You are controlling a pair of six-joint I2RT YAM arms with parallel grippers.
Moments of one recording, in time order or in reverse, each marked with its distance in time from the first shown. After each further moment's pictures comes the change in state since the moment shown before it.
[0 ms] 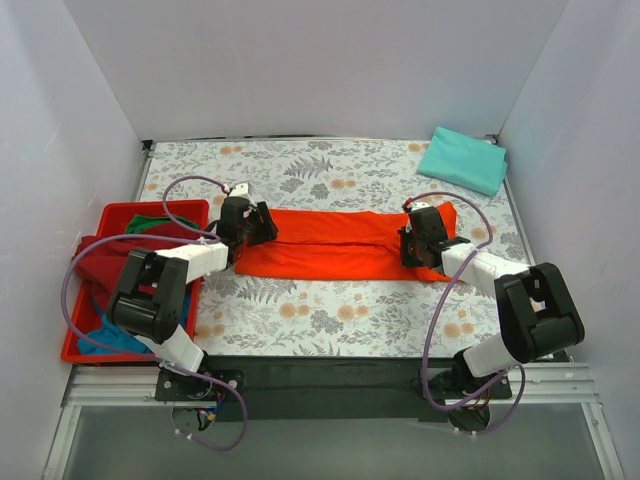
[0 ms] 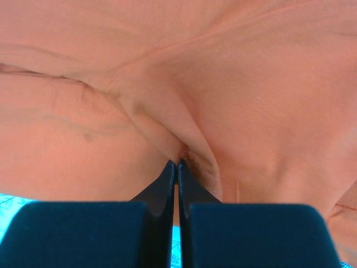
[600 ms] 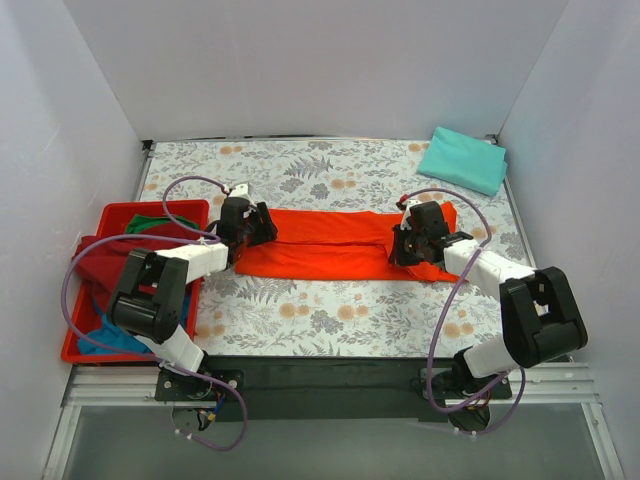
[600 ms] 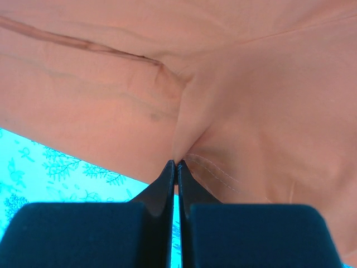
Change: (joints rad) left arm 0.000 0.000 -0.005 -0.001 -0.008 0.000; right arm 0.001 -0.043 0.046 -0.075 -0.205 0.021
